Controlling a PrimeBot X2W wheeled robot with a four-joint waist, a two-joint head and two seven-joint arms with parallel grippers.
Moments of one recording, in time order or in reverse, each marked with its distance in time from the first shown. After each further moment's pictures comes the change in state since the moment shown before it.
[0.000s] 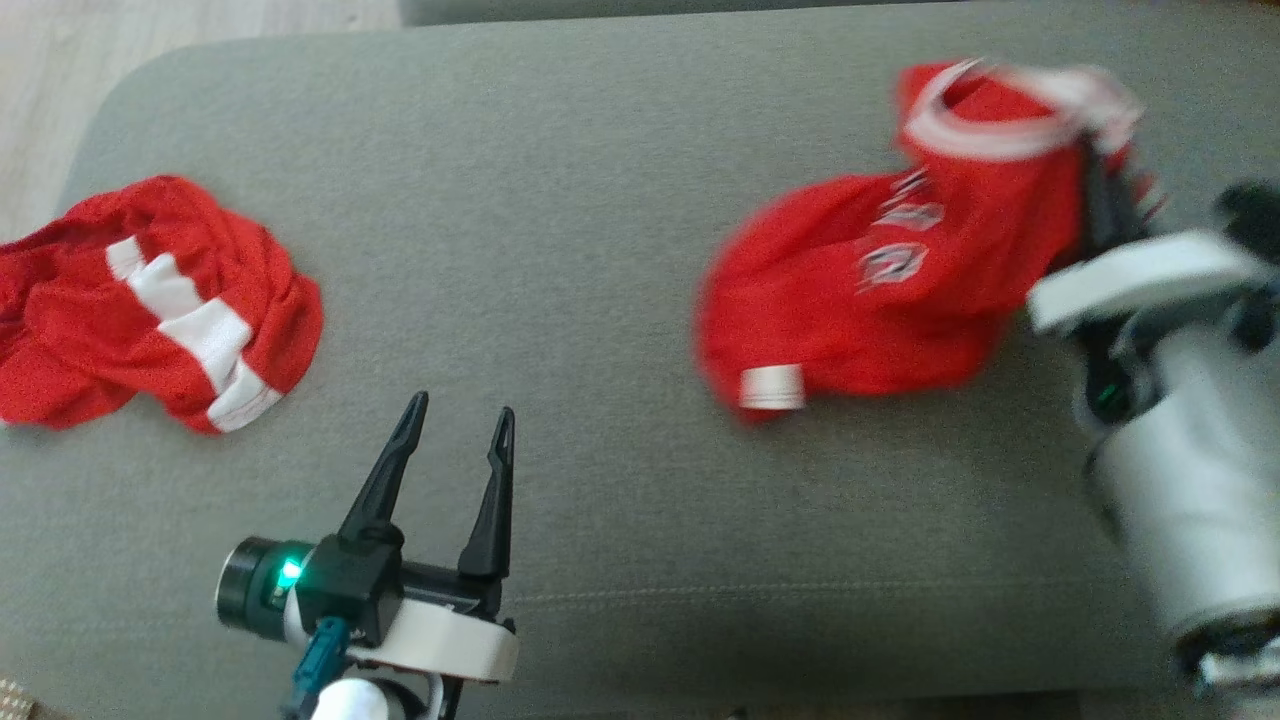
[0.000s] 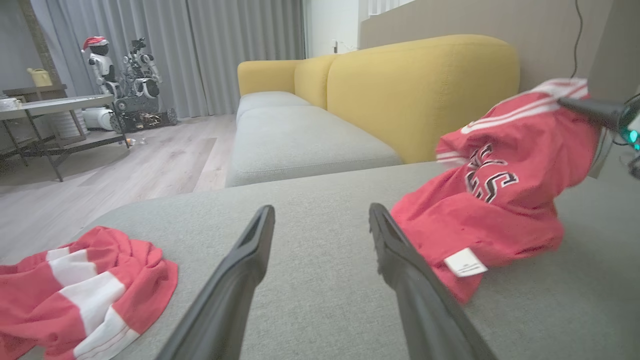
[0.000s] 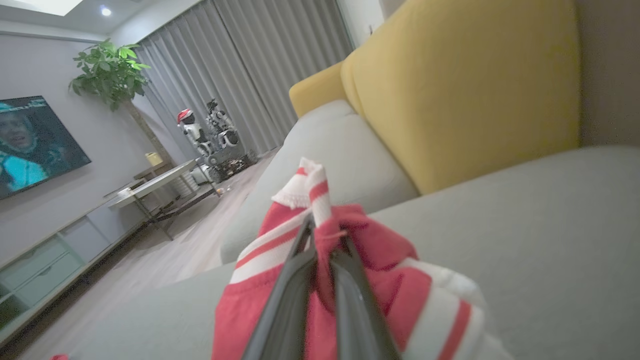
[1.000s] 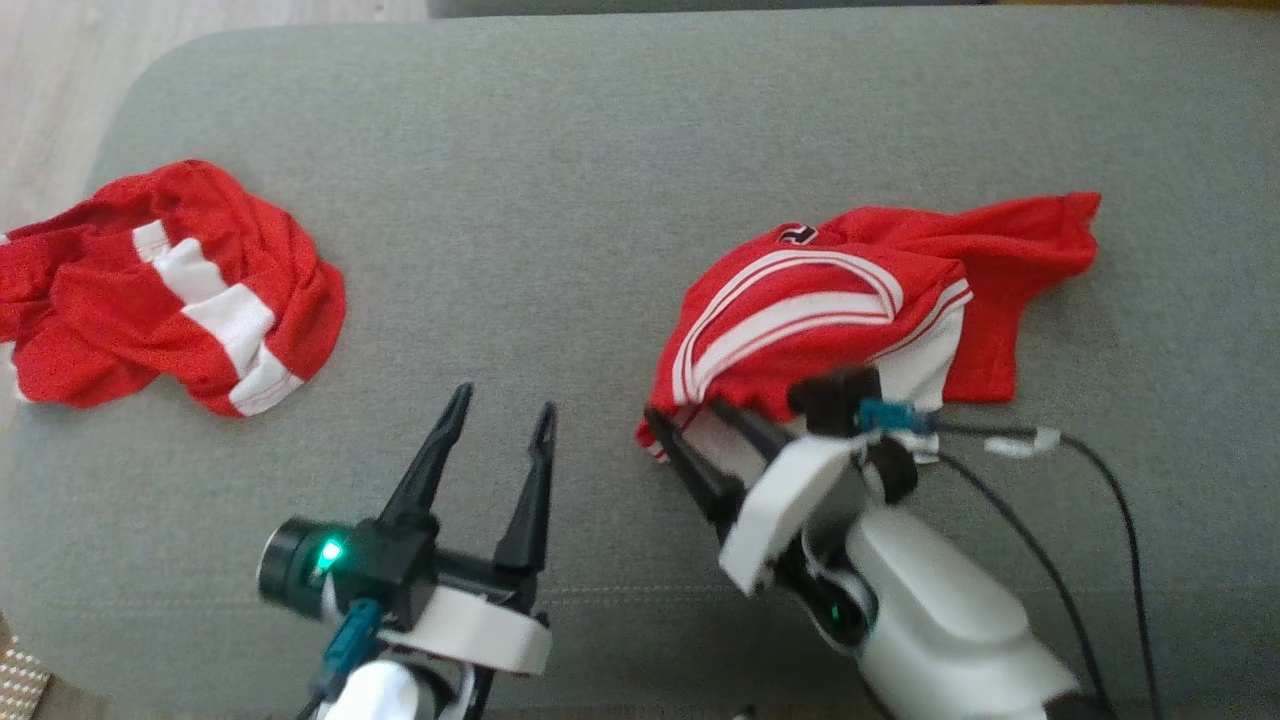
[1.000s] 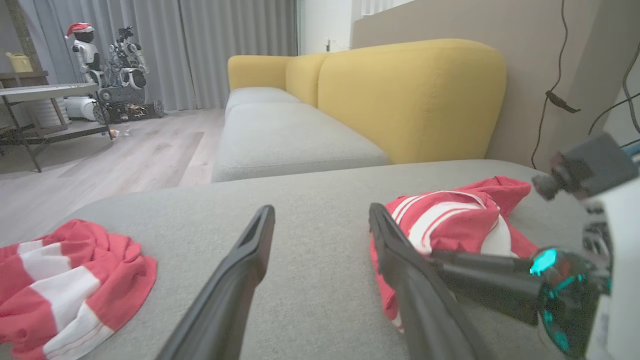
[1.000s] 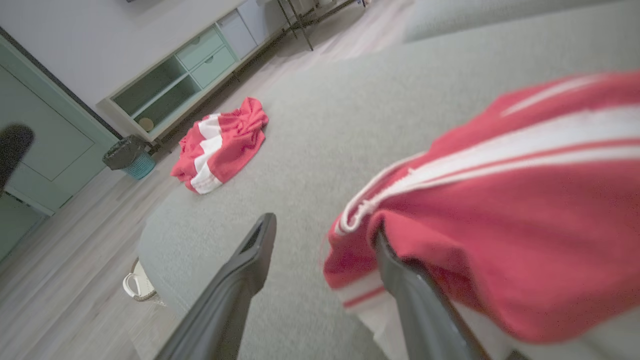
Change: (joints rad) left arm -0.036 0.000 -0.060 0.030 -0.044 -0.019 0.000; right arm 0.196 0.151 0.573 -0.160 0.073 0.000 0.221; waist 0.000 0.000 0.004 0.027
